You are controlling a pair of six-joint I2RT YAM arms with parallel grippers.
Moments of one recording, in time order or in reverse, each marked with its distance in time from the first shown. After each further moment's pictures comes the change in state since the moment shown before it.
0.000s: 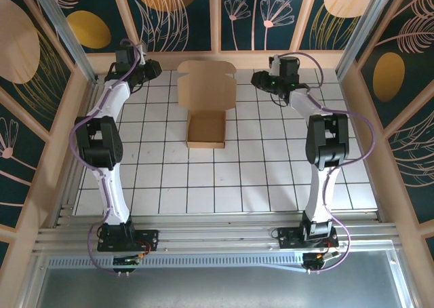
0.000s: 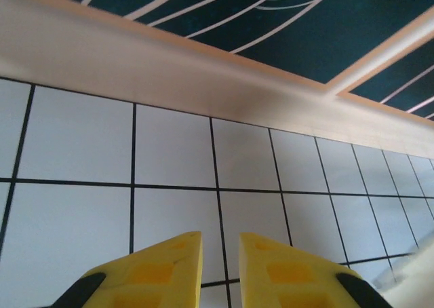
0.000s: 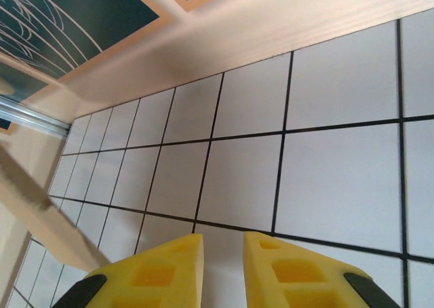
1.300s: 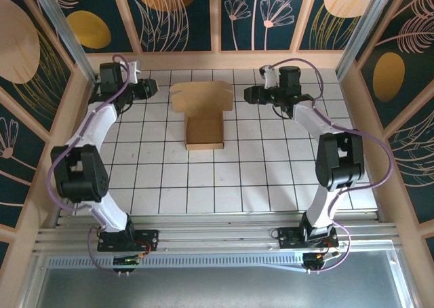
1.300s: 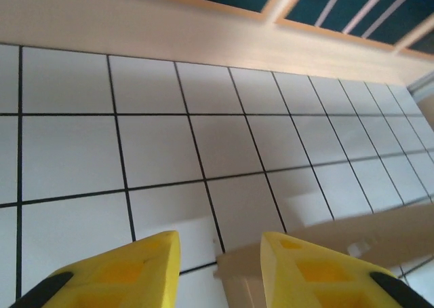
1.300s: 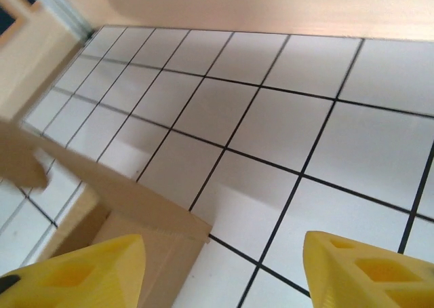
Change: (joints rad) left arm 0.031 -0.512 -0.573 0.061 0.127 0.221; right arm 0.052 -0.329 -0.335 -0.014 -0.043 -0.410
